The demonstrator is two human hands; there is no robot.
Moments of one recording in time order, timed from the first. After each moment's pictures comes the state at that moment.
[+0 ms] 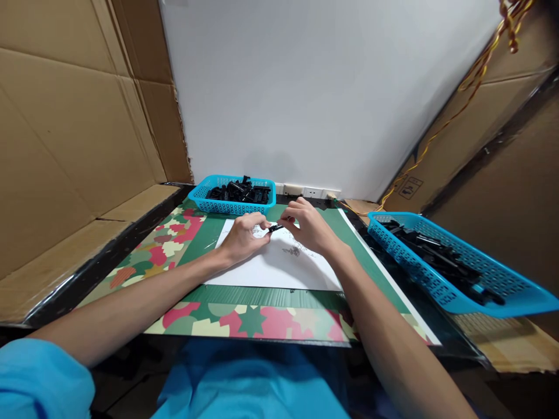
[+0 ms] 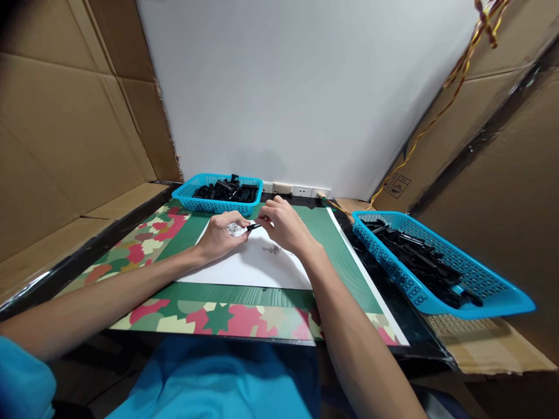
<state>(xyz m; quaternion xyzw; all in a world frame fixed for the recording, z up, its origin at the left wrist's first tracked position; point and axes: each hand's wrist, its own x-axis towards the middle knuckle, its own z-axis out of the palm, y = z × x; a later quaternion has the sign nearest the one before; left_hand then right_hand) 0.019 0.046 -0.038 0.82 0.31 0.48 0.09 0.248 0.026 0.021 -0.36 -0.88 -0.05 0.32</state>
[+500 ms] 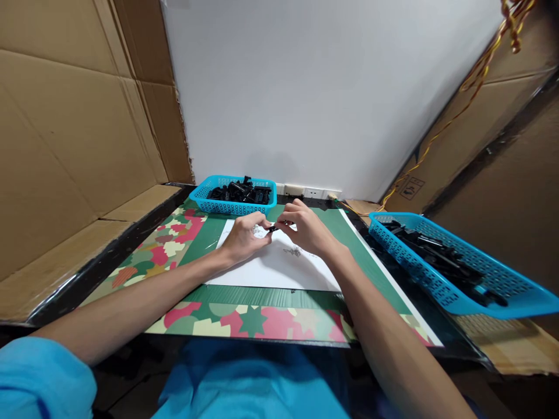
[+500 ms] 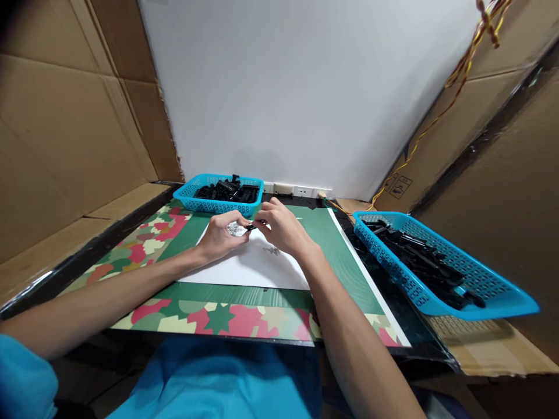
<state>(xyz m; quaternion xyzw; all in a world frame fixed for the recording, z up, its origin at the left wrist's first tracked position) 0.019 0.043 -0.036 0.81 0.31 0.49 0.10 0.240 0.019 0.023 -0.35 -0.88 -0.04 0.30</state>
